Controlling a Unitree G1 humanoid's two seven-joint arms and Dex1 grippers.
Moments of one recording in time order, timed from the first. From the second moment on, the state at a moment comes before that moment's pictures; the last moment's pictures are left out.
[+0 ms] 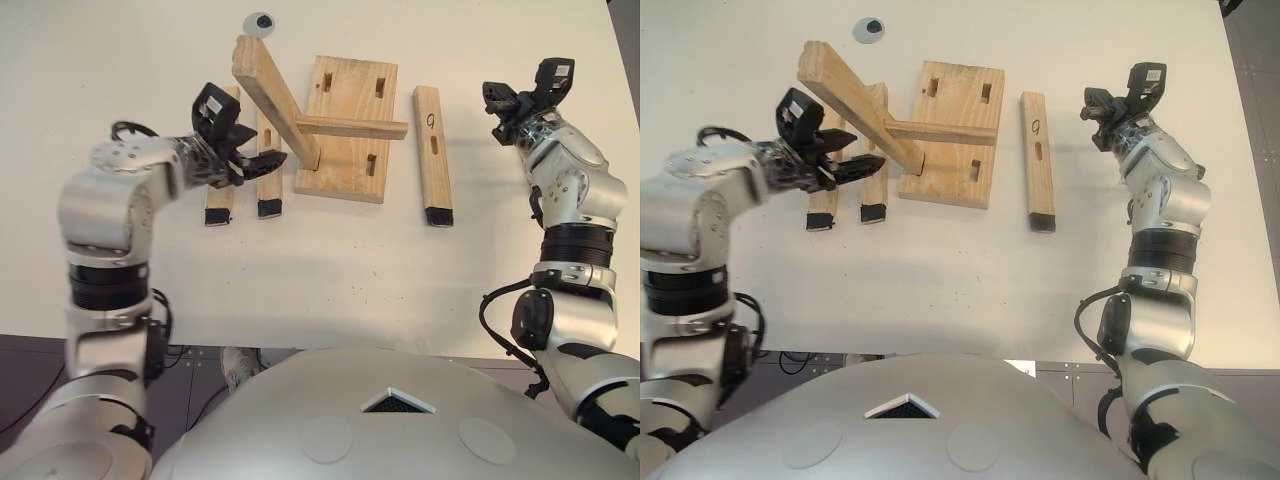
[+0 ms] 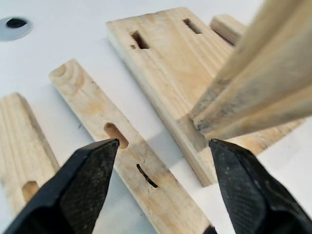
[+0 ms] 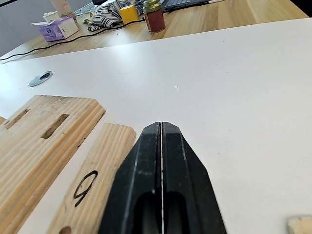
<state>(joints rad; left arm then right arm) -0.25 0.39 0.05 -0.33 -0.23 1.18 -0.54 -0.41 -0.36 -0.25 0.40 0.32 0.47 0.43</state>
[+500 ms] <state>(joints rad) -0.29 0.21 0.18 -0.23 -0.22 1.22 -0.26 -0.41 -0.32 -0.27 0.39 0.32 0.44 0.39</state>
